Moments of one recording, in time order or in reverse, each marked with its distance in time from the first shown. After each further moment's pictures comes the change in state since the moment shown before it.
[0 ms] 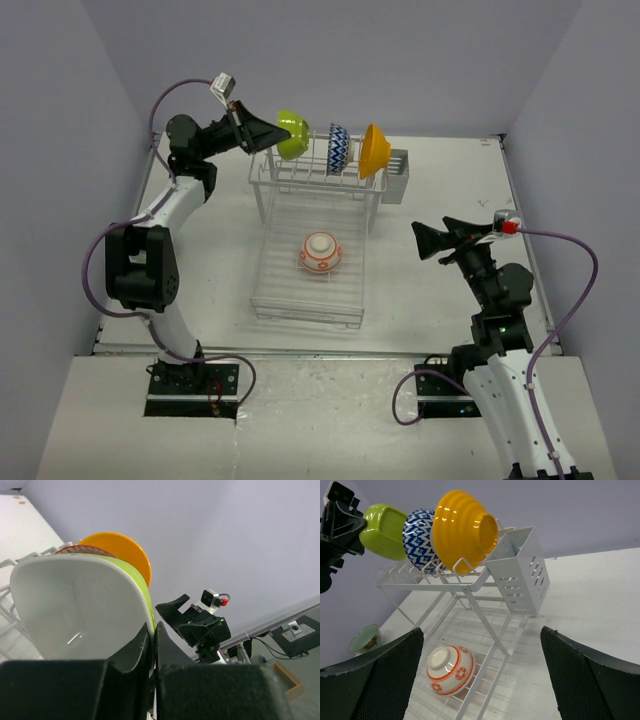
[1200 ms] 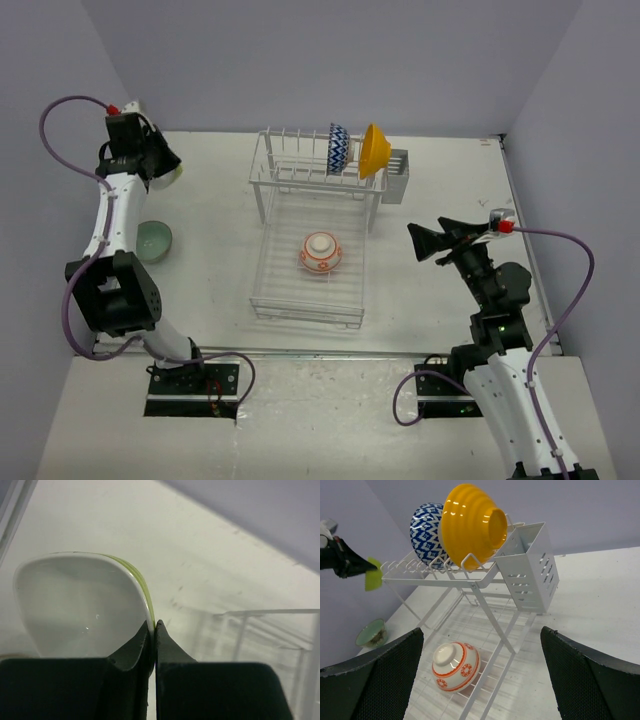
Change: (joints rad) left arm 0.327 -0.177 0.157 -1.208 -0.867 0.981; right arm 0.028 0.011 0.000 0.007 -0.008 0.001
